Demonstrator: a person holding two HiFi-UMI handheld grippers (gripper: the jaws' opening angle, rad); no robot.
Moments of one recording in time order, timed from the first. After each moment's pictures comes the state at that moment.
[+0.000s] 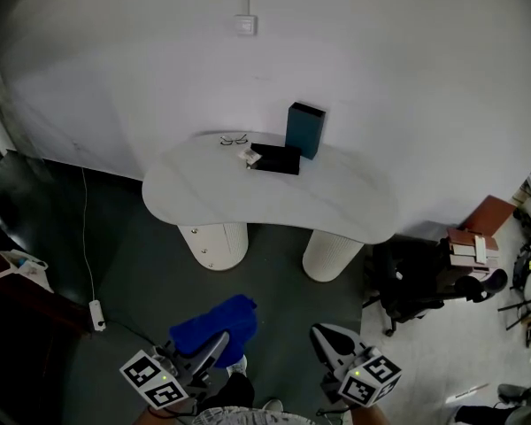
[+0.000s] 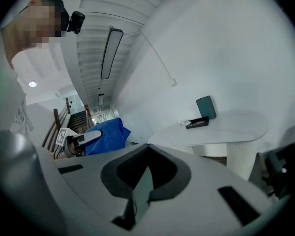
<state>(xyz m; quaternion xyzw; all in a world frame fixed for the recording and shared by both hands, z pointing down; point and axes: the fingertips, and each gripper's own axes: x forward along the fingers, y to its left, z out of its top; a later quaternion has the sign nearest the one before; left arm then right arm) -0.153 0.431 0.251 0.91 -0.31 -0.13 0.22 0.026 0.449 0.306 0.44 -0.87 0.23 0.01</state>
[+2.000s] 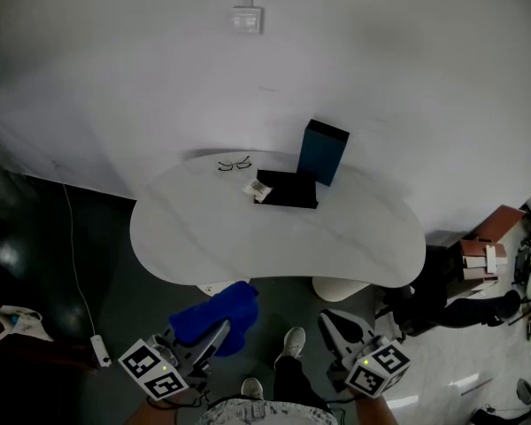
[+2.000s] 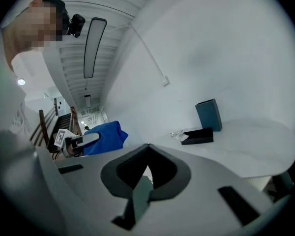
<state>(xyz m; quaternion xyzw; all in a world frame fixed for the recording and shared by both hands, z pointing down) -0.198 0.157 0.253 0.93 -0.28 -0.12 0.23 -0.011 0.188 0.302 0.48 -0.85 0.23 0.00</state>
